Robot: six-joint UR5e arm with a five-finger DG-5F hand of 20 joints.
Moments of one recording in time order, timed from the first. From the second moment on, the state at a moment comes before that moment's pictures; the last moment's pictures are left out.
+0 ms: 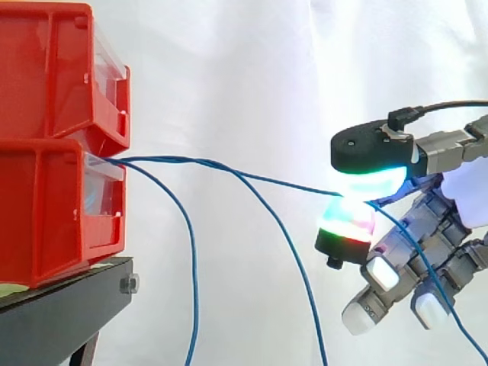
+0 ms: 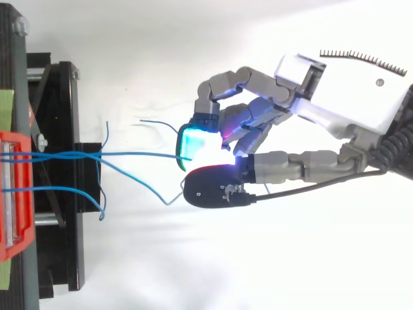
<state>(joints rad) 0.23 -2.16 -1.24 -3.17 -0.93 -0.06</state>
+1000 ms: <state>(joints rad) 0.24 -2.16 -1.24 -3.15 -0.93 -0.06</state>
